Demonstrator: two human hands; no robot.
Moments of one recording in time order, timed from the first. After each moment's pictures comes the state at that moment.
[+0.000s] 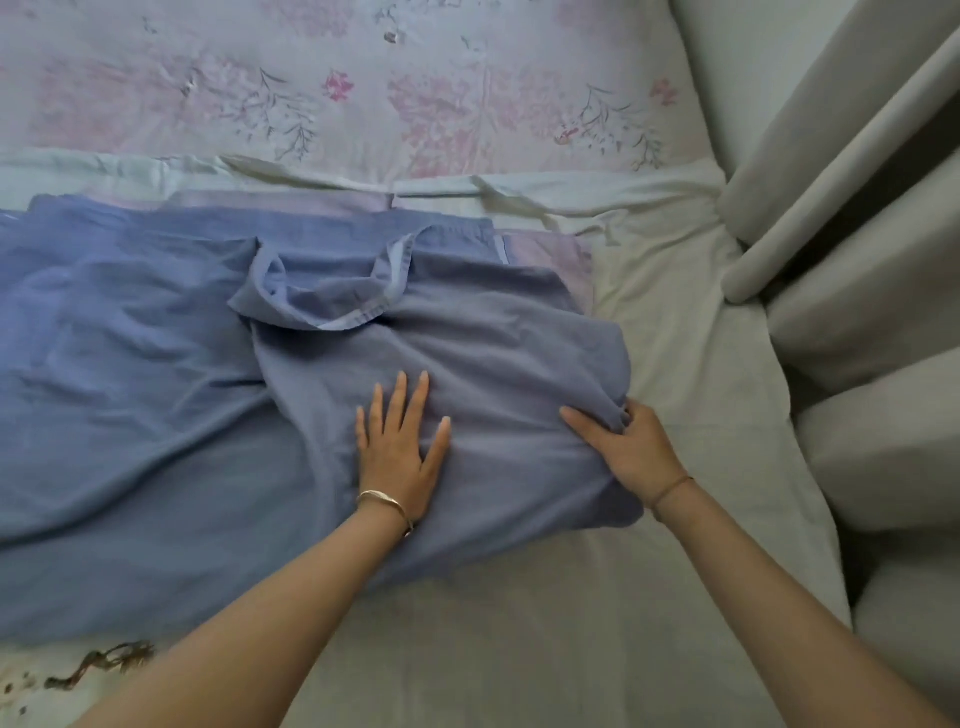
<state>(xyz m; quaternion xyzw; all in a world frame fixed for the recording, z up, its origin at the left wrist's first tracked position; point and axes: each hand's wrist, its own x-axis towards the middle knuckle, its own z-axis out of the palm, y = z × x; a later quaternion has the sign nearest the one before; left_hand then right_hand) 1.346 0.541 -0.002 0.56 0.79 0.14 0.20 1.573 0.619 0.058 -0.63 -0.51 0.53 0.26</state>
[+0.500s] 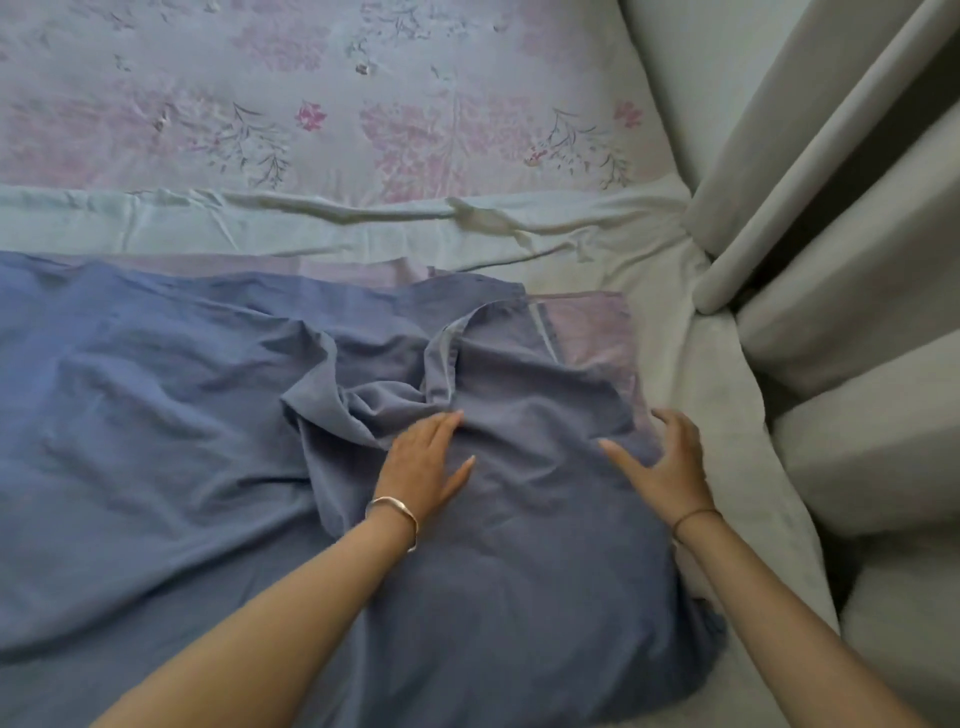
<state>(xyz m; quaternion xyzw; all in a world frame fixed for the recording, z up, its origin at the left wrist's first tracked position) 1.365 0.569 -0.013 0.70 0.68 0.16 0.16 1.634 0.621 0.027 -0.72 -0.59 0.28 0.21</state>
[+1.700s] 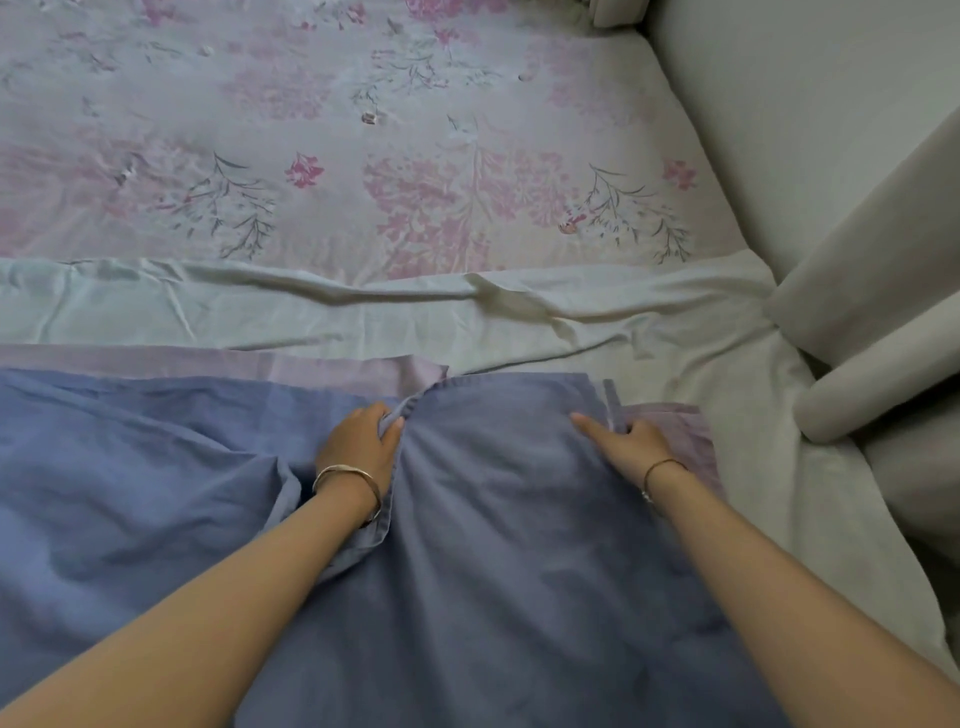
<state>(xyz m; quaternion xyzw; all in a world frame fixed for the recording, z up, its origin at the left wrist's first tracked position) 1.255 0.762 -0.060 0.51 0.81 0.16 0.23 1.522 0.830 -0.025 -0.74 -0.48 0.47 0.07</state>
